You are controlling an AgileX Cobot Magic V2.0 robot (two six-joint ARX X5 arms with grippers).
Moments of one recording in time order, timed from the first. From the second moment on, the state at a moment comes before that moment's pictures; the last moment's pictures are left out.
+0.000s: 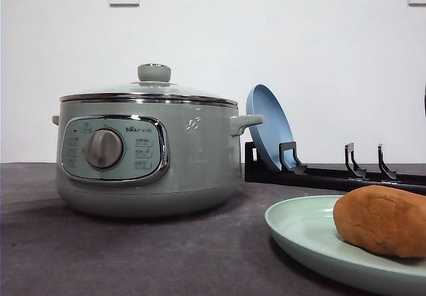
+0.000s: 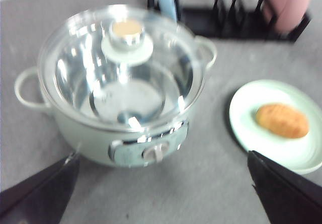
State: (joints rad) left_arx -0.51 0.70 1.07 -0.88 0.11 -0.04; right_arx 0.55 0.59 1.21 -1.12 -0.09 0.18
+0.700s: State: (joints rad) left_arx -0.51 0.67 1.07 -0.88 0.11 -0.04; right_arx 0.55 0.59 1.21 -1.12 -0.09 0.18
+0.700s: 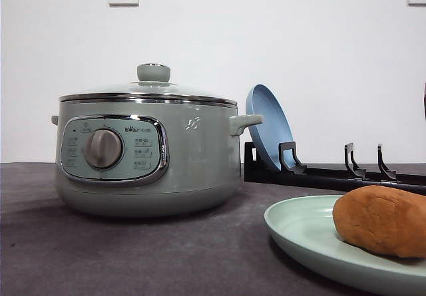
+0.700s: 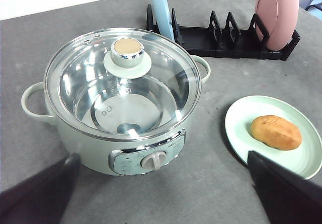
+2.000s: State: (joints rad) left_arx -0.13 0.22 0.34 -0.15 0.11 -0.04; right_arx 0.55 0.59 1.21 -1.11 -0.08 0.16
